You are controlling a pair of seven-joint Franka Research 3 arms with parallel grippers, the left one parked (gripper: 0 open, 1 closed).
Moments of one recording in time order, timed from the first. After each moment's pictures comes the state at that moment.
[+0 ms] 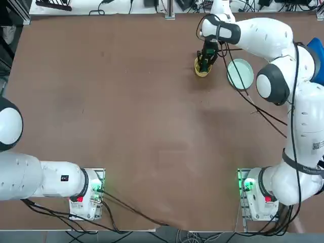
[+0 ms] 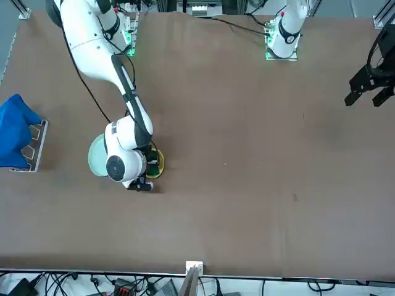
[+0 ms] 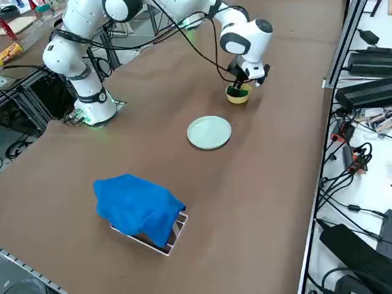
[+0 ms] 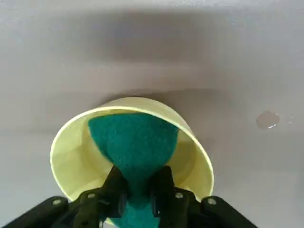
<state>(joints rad) 0.37 0.83 0.00 -1.39 0.24 1.95 0.28</state>
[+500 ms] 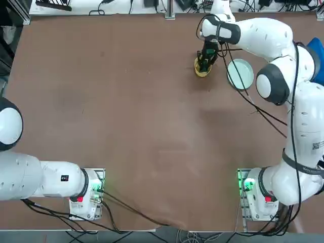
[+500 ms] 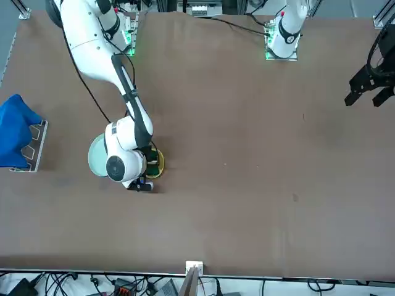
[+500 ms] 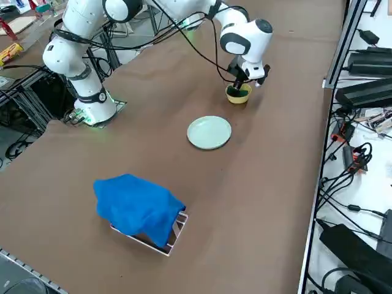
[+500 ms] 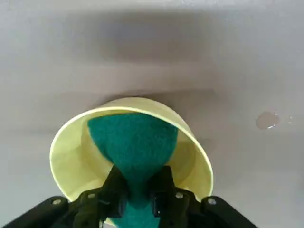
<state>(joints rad) 0.37 0.83 0.00 -1.39 0.24 1.95 0.28</state>
